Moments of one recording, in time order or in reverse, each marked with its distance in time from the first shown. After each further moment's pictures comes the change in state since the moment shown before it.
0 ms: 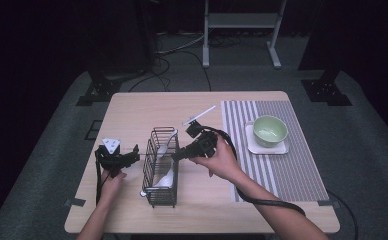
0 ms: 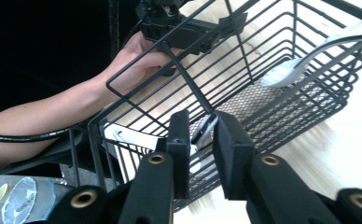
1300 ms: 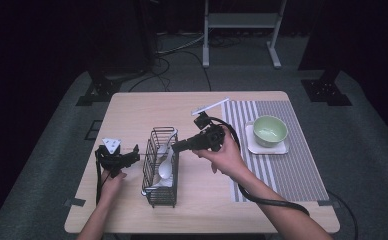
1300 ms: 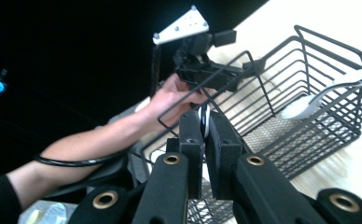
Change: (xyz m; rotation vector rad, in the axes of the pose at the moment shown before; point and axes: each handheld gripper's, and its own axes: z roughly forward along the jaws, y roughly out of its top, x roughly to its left) left arm 0.000 0.000 0.000 0.000 0.003 0.005; right arm 0.011 0.006 -0.034 -0.142 0.101 0.036
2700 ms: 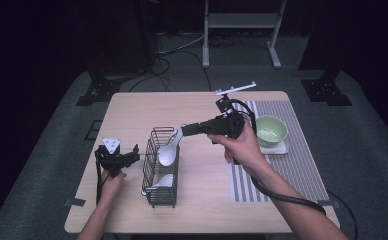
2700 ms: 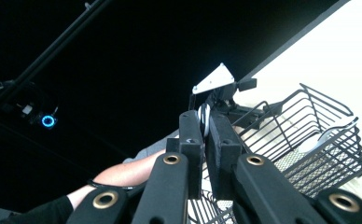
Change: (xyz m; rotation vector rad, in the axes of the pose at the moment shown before) left arm 0.000 0.000 0.000 -0.002 0.005 -0.004; right arm 0.012 0.014 -0.062 -0.161 0.112 0.031
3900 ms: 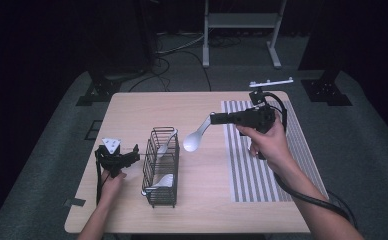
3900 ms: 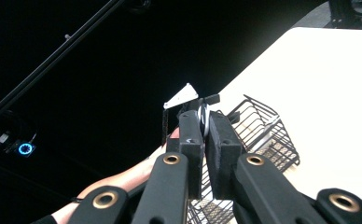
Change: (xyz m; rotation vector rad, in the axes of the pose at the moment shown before) left arm 0.000 0.000 0.000 0.002 0.002 0.003; right arm -0.011 -0.006 -0.064 -0.115 -0.102 0.033
